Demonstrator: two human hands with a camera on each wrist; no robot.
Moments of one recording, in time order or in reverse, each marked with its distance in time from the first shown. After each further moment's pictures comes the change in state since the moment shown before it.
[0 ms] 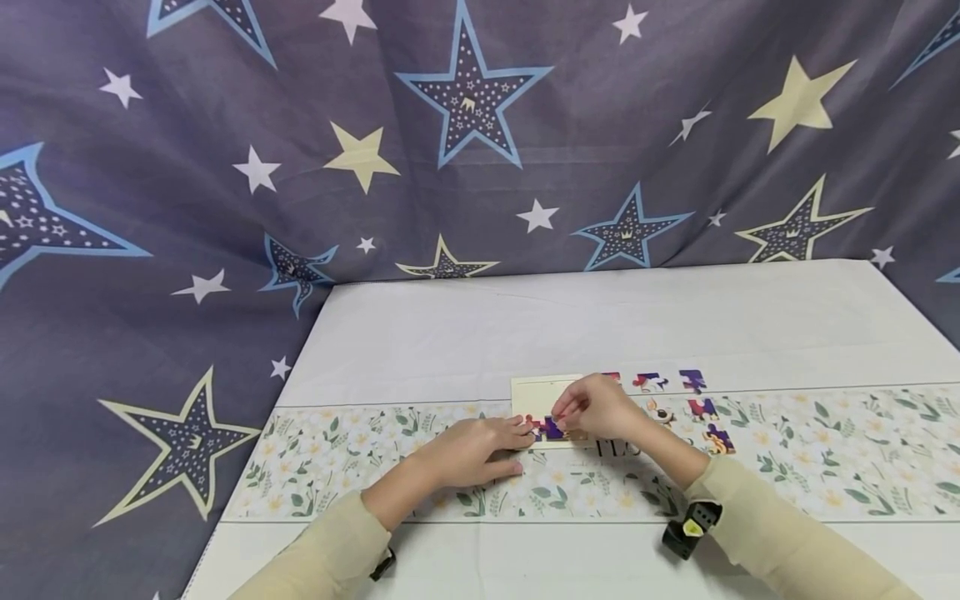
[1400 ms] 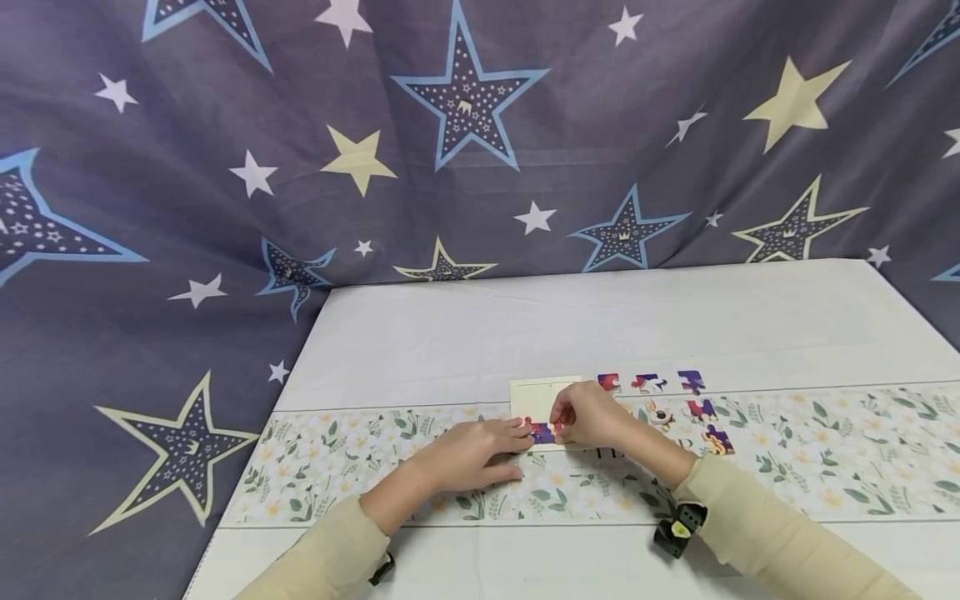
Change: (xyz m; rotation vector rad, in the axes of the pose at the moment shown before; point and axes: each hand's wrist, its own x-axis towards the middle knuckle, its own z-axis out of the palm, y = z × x) left_hand -0.002 0.001 -0.001 0.028 -0.001 0.002; right_hand 0.002 -0.005 0.008 -0.222 -0.009 -0.132
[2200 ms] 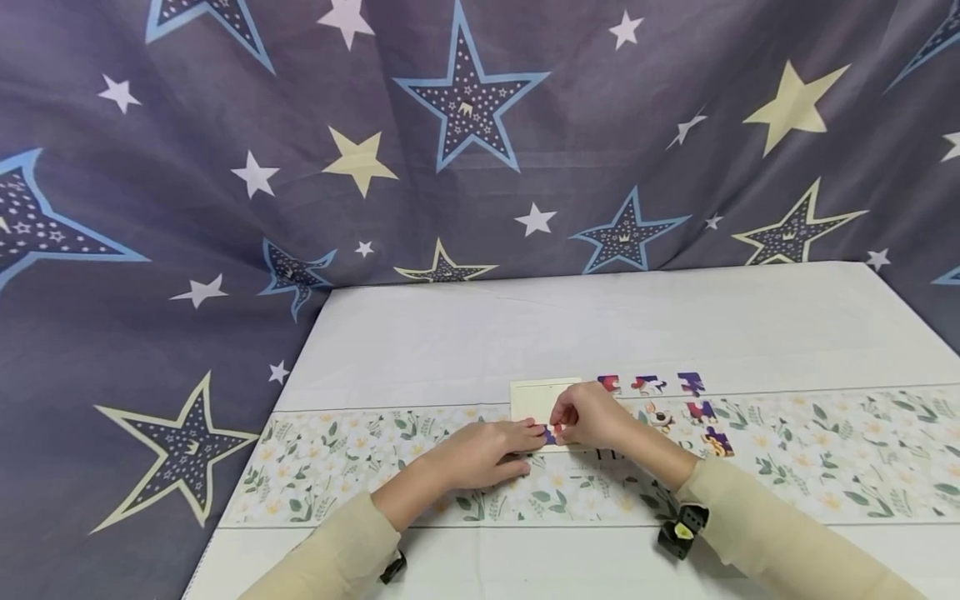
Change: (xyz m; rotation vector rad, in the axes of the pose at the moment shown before) left_hand 0.014 0.006 0.001 -0.011 -0.030 0.022; right_hand 0.000 0.005 0.001 0.009 0.042 -0.051
